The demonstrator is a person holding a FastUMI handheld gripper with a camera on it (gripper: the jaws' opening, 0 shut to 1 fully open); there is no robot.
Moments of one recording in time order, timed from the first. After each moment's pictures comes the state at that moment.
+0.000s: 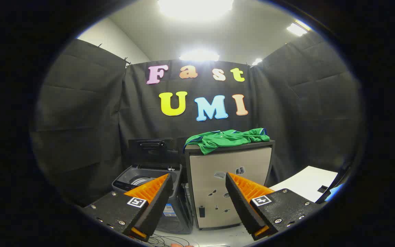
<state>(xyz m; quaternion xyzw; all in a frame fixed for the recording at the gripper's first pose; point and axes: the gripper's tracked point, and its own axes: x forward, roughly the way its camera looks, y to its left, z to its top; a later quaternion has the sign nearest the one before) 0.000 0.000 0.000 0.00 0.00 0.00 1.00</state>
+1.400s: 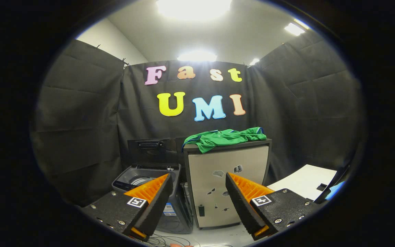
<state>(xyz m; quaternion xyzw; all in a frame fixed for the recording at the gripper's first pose) -0.012 0.000 -0.003 0.01 0.00 -0.01 1.00</state>
